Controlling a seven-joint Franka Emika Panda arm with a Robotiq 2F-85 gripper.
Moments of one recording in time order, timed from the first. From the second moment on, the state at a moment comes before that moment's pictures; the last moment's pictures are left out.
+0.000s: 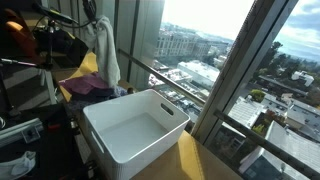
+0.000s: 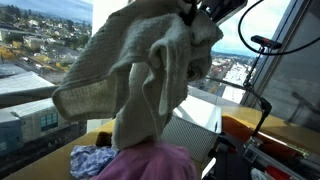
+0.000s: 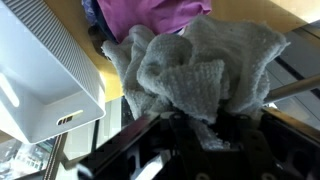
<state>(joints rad) 0.23 -0.18 0.39 -2.13 -0.20 2.29 1.01</state>
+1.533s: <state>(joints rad) 0.31 0.42 0.22 -2.03 -0.13 2.30 0.96</state>
